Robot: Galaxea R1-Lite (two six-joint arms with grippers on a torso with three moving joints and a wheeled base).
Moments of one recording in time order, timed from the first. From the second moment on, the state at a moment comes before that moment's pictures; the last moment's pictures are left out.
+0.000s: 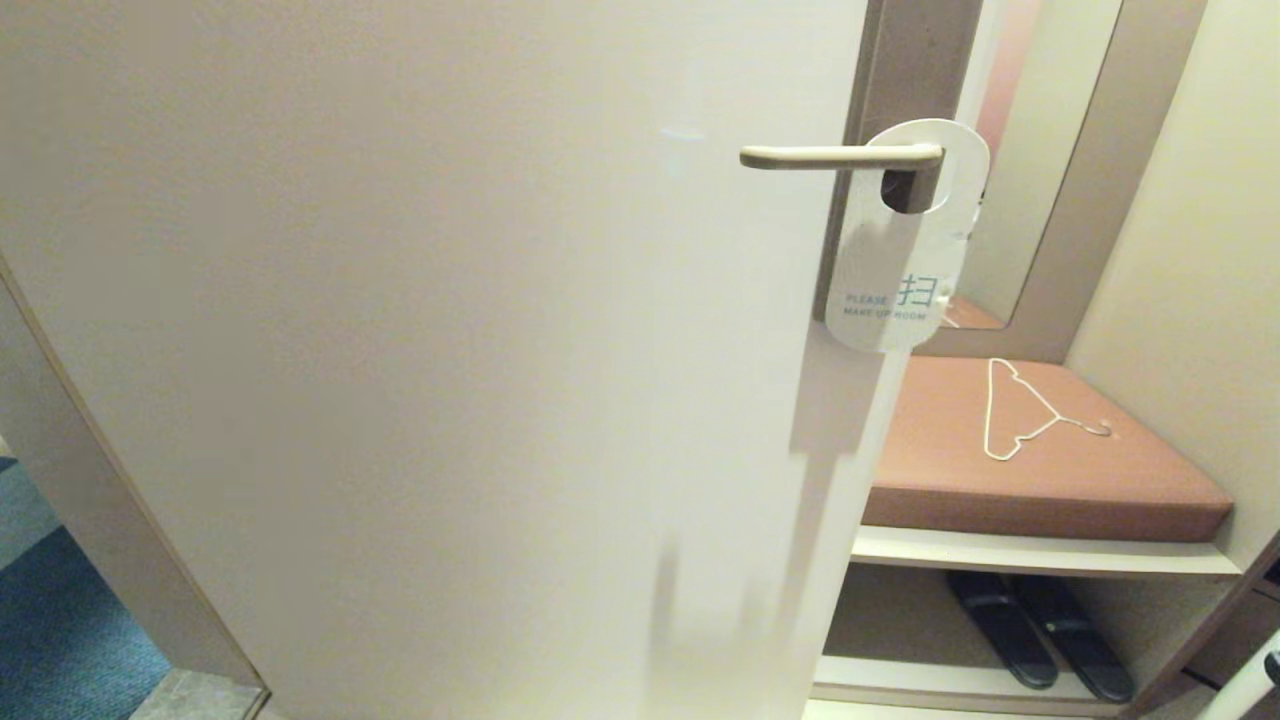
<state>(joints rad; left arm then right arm) 0.00 0.00 0.00 -0.01 0.00 0.02 0.00 0.50 -0.01 -0.33 -0.01 -0.04</state>
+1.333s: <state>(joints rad) 0.00 0.00 0.00 -0.01 0.00 0.02 -0.01 0.01 0.00 -0.02 0.02 -0.02</state>
